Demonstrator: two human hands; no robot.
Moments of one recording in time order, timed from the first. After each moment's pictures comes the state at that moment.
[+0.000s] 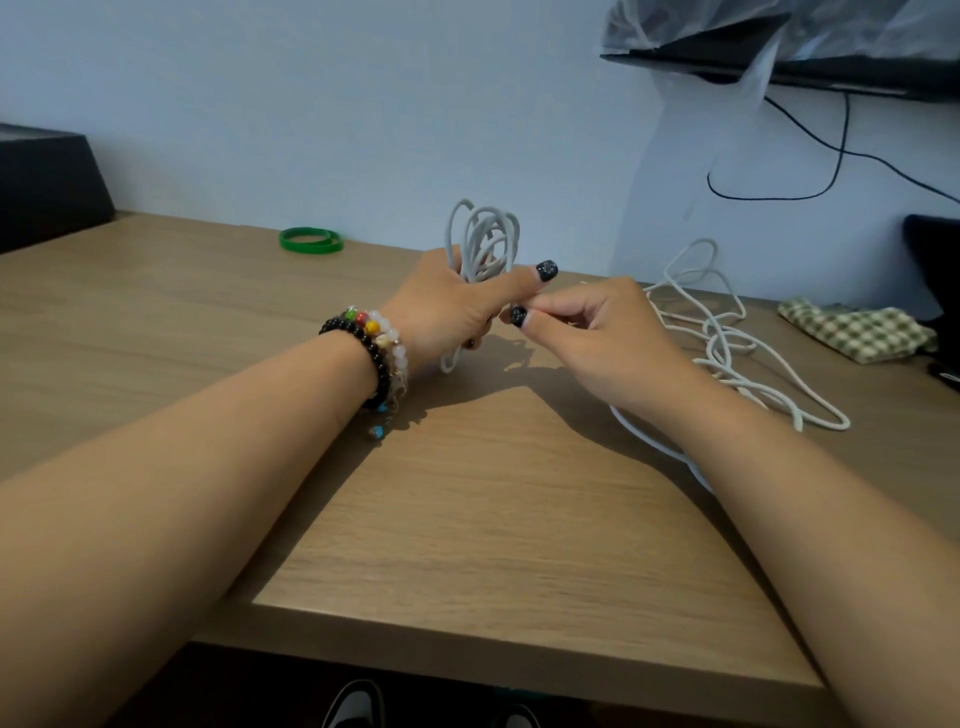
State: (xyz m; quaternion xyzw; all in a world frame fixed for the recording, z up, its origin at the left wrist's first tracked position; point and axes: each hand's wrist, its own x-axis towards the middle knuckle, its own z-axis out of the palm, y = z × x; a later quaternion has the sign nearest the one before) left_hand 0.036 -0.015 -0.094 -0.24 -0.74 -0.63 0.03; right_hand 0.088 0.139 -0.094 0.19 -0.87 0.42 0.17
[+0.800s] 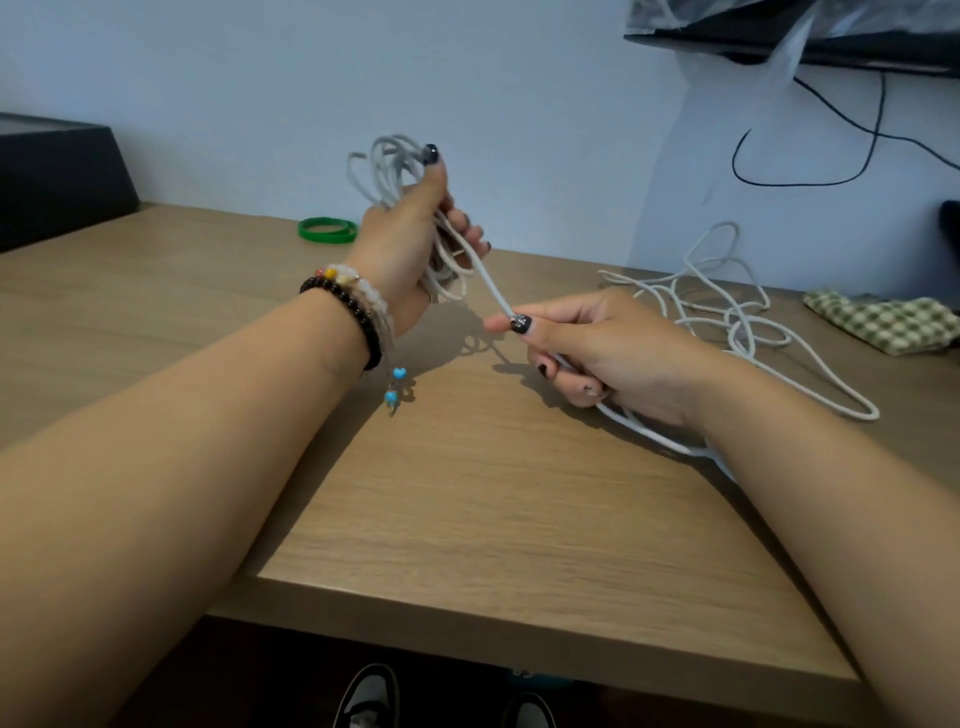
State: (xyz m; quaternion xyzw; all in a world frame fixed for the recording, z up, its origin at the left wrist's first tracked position) left_hand 0.018 -0.034 -0.076 -0.08 -0.49 -0.87 0.02; right_hand 0.093 0.137 -0.093 0.14 -0.79 0.59 -0.12
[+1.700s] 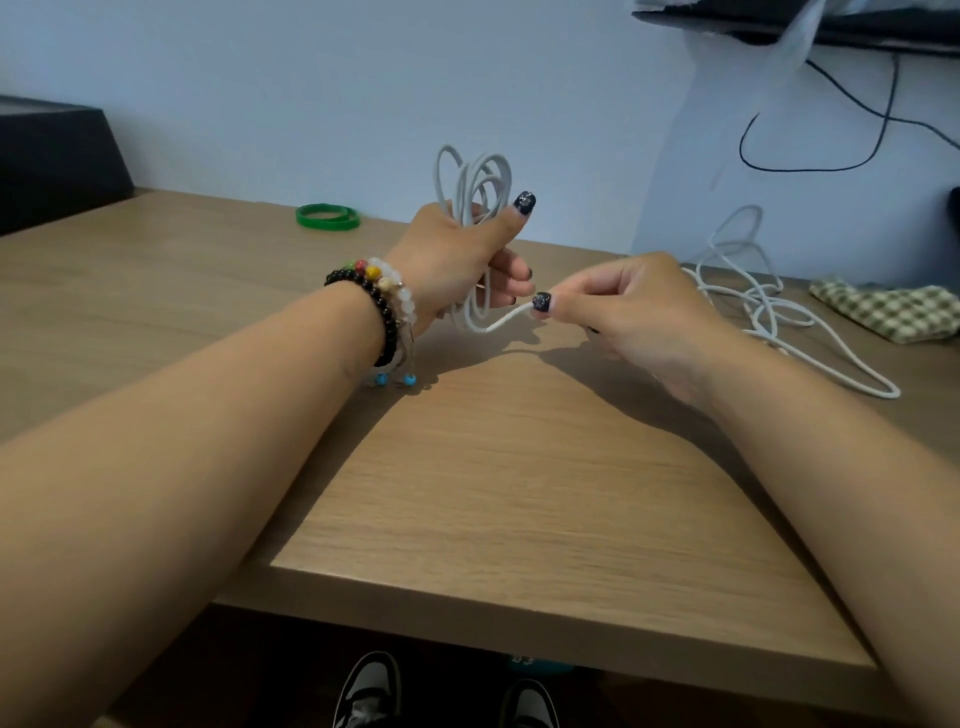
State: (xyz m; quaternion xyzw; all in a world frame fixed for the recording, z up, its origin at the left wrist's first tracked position) left_hand 0.031 -0.024 -0.086 -0.18 -0.69 -0.70 -0.01; right_hand 0.097 0.133 -0.084 0.06 -0.87 0.48 0.11
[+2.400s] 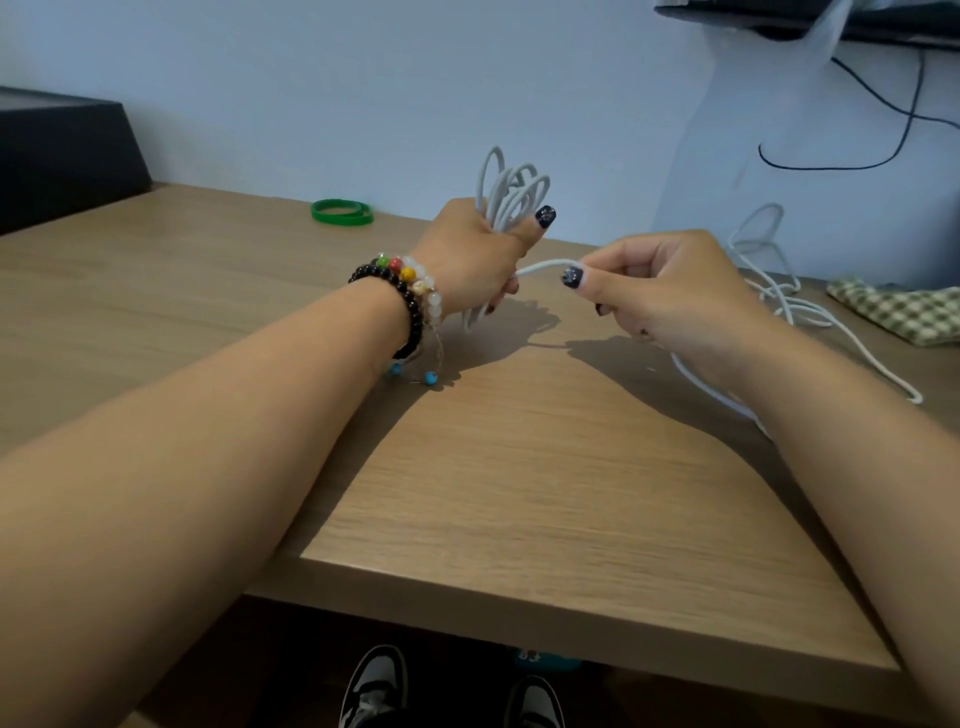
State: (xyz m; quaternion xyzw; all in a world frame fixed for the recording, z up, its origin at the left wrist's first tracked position) left_hand 0.027 -0.024 -0.085 -0.17 -0.80 -0.58 0.05; right_hand 0.095 0.139 -0.079 0.06 -0.84 0.53 0.12
